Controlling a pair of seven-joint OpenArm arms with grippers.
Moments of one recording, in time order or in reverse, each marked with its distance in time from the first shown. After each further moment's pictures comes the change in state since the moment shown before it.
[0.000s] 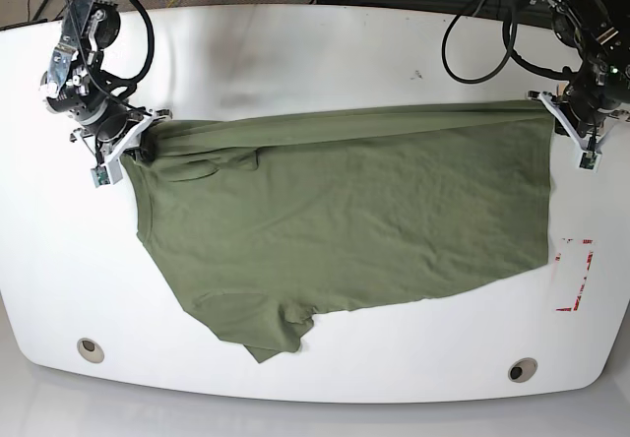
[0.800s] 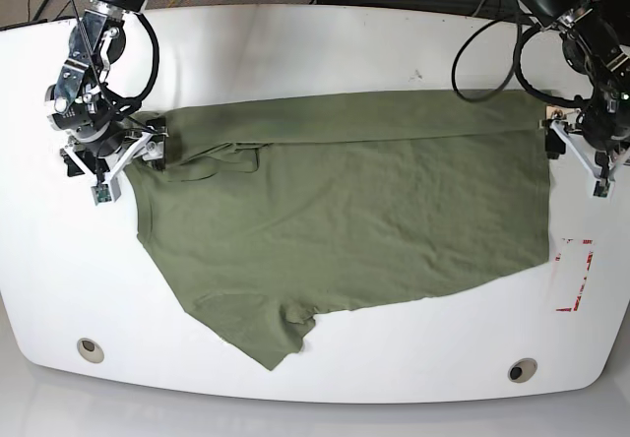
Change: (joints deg) left arm -7.5 -2.7 0.3 -3.2 1.4 0.3 -0.1; right arm 4.8 -3.0 0.3 3.1 -13.3 -0.1 -1.2
